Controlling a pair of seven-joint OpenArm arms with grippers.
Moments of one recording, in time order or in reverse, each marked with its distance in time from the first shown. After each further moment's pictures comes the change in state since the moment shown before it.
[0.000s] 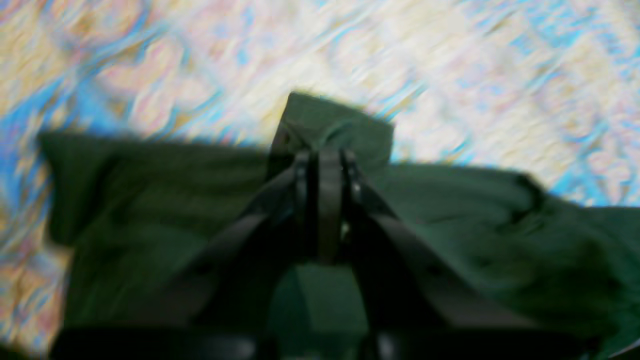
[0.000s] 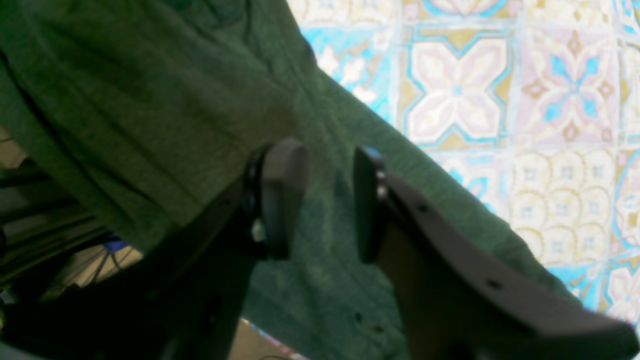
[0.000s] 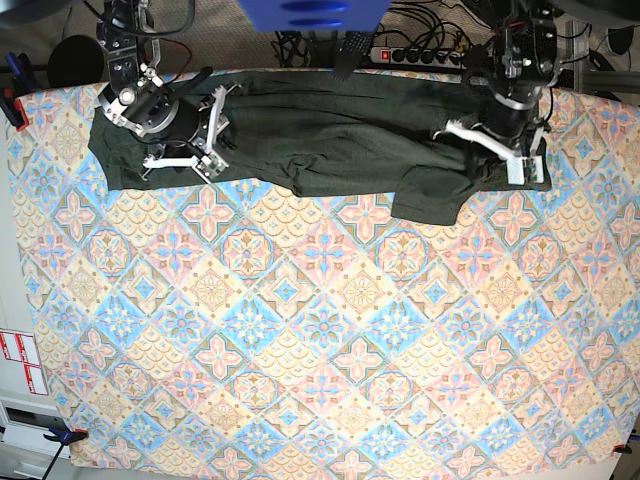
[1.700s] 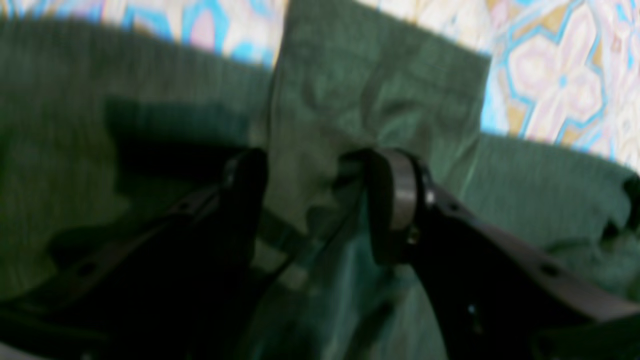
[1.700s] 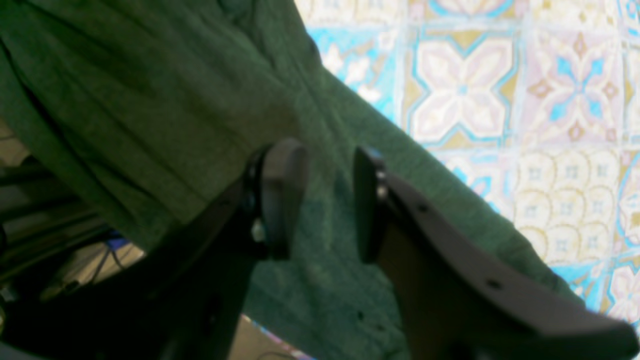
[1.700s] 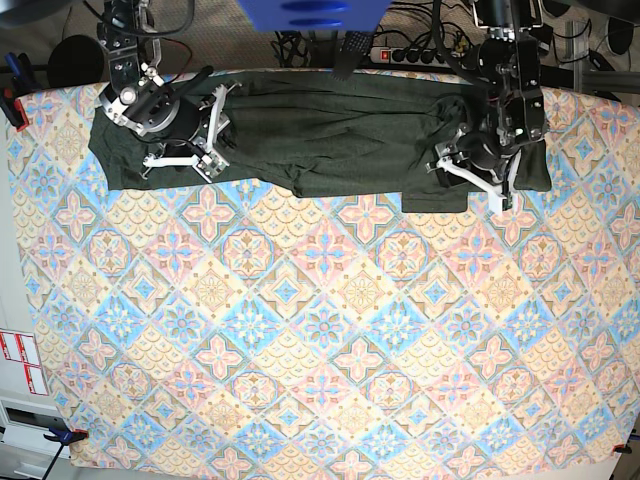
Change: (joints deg) left arm -20.1 2.8 0.2 -26.9 -0.2 -0.4 14.5; right arm -0.1 0.2 -0.5 -0.1 -0.1 0.0 -0.3
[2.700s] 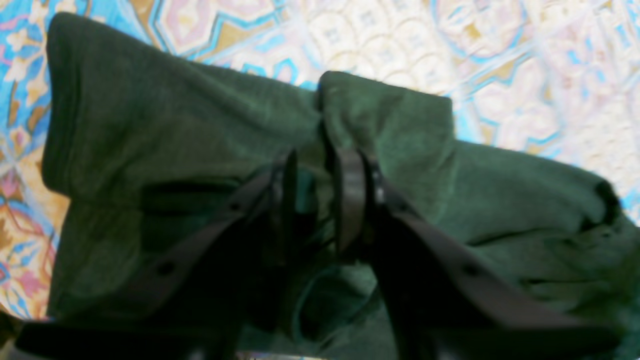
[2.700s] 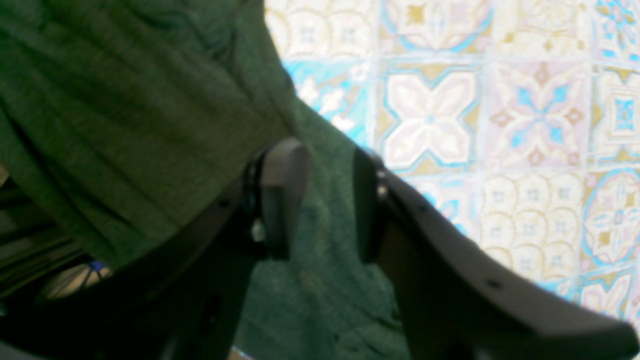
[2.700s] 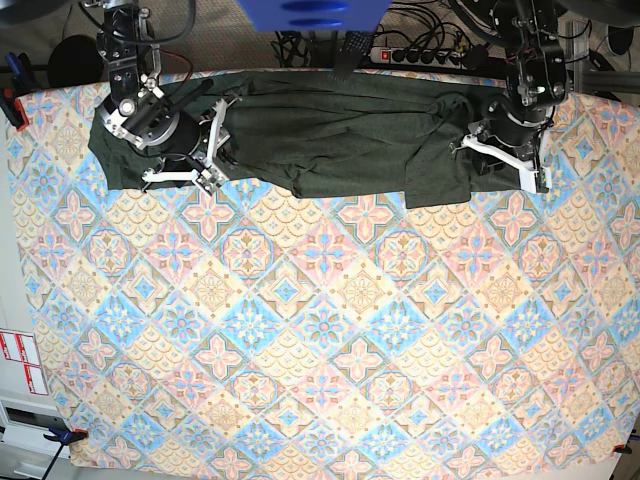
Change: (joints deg) left arm 11.1 -1.2 -4.5 15.5 -2.3 0.2 -3.5; right arm 3.0 -0.1 -0.2 0.0 0.0 0.0 -0.2
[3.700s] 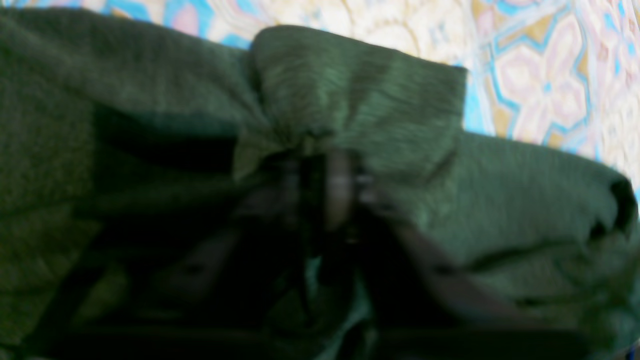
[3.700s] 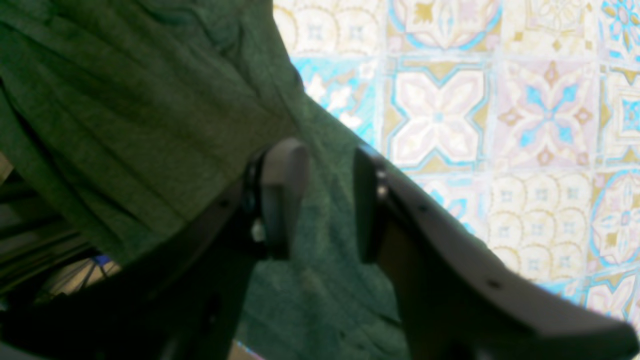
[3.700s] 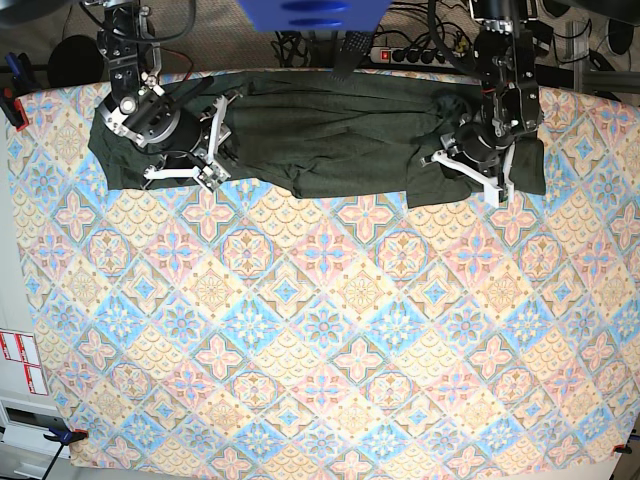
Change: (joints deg) left arm -9.3 3.0 3.8 -14.5 -0.2 -2.0 2.8; right arm -0.5 0.0 0.0 0.0 0.0 0.0 0.0
